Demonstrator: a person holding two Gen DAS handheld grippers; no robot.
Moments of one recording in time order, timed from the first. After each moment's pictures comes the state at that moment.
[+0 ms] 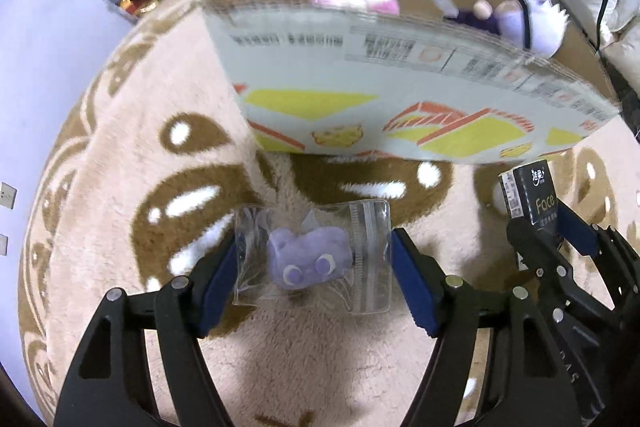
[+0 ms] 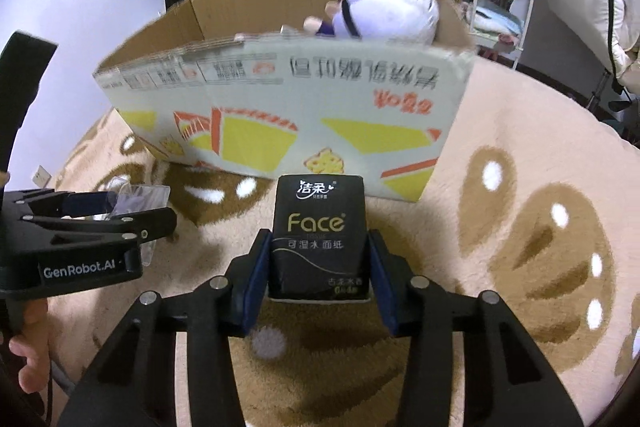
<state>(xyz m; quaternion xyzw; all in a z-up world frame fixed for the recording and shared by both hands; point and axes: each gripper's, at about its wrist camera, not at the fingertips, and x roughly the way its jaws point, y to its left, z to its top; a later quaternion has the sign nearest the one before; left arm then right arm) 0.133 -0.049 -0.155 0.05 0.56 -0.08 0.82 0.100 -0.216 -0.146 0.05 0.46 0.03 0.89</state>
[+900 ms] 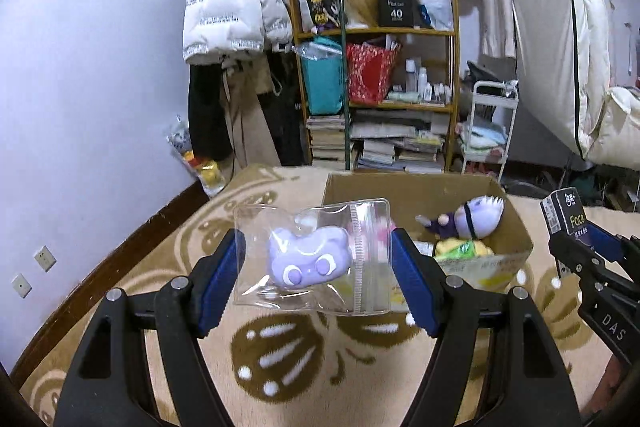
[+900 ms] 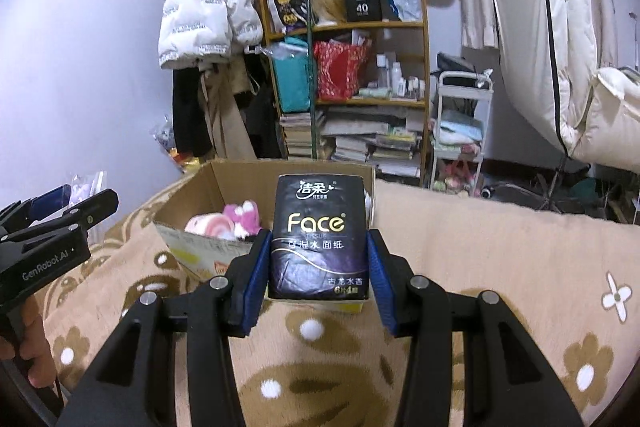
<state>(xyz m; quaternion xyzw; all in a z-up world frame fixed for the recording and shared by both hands) 0.088 -0.029 0.009 0.05 0.26 -0.03 0.96 0.058 -0.225 -0.029 0.04 0.26 0.00 0.96</state>
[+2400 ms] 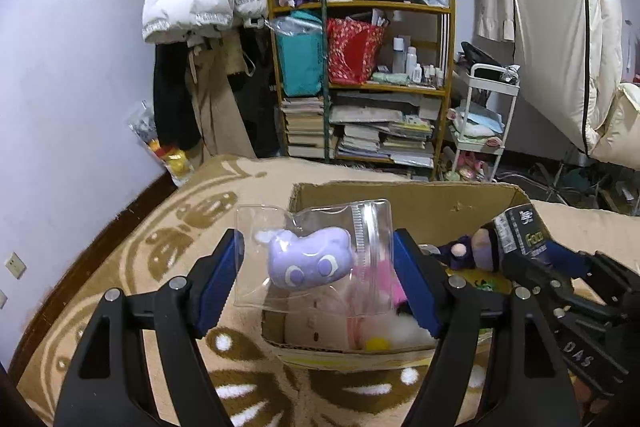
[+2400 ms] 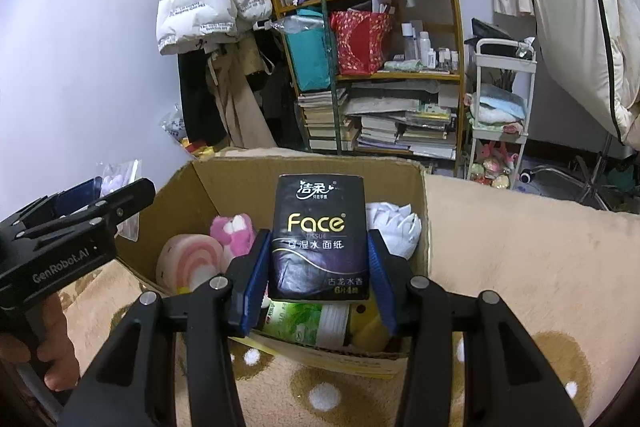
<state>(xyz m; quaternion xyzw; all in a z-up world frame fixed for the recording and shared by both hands) 0.197 -0.054 -0.036 0.04 0.31 -0.07 0.95 0.159 -0.232 -0.081 0.08 0.31 0.05 0.95</state>
